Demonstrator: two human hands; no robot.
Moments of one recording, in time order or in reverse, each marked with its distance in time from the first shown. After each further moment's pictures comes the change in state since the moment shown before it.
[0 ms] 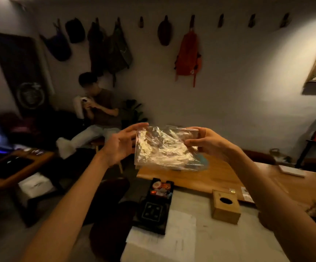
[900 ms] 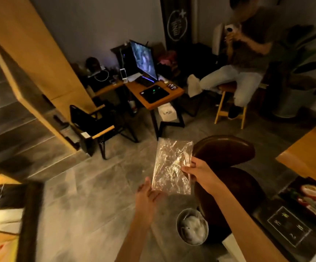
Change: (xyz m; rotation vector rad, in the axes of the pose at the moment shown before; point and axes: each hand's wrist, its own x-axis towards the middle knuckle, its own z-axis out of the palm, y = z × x) left_hand -0.280 -0.160 -0.147 -0.337 1.590 -0.061; right_hand 0.167 0.188 0.405 0.224 -0.611 0.300
